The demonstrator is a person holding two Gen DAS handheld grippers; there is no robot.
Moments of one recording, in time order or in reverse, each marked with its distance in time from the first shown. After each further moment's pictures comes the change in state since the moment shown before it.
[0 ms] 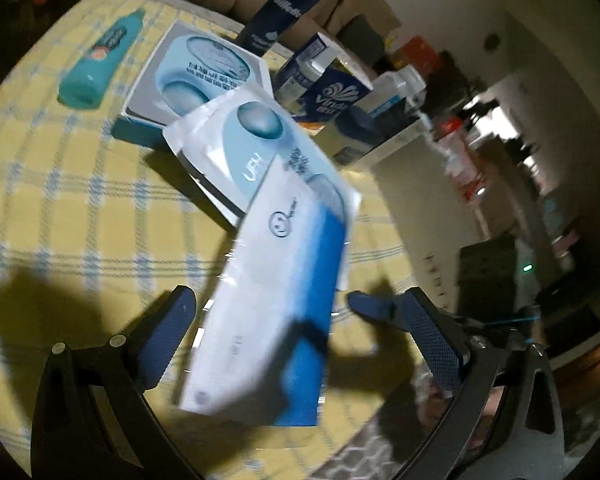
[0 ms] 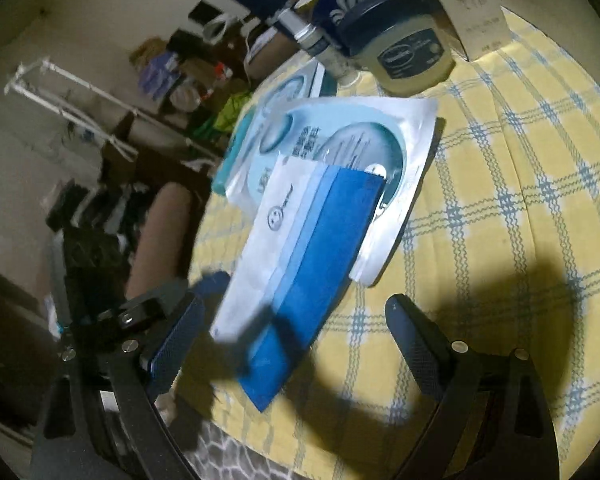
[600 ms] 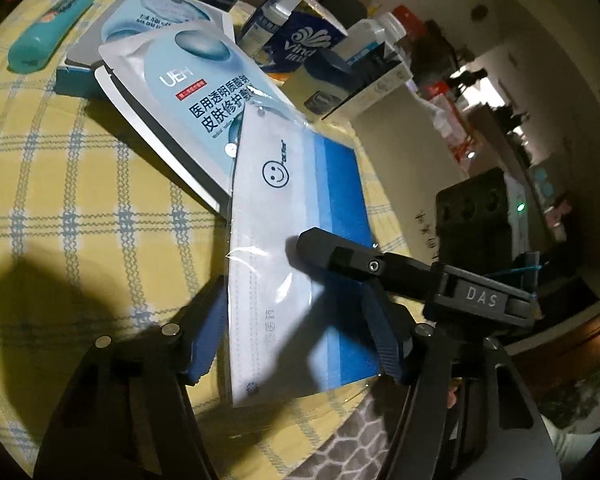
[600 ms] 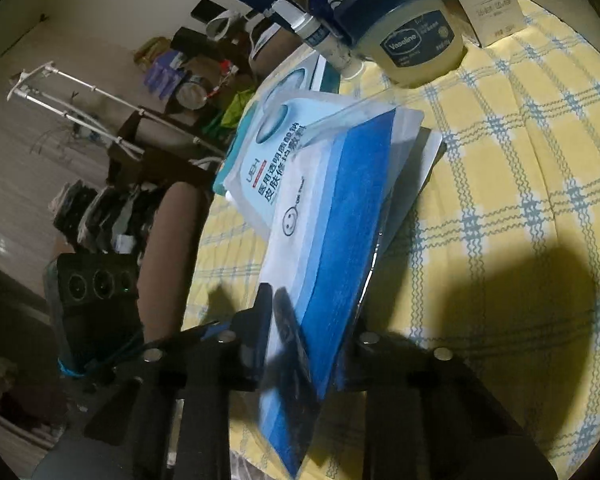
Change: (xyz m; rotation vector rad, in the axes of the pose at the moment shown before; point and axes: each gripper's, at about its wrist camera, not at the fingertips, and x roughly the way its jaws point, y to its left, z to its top) left arm 0.031 -0.018 -0.020 0.055 0.109 -0.041; right arm 0.013 -0.005 0.006 0.010 0.037 0.039
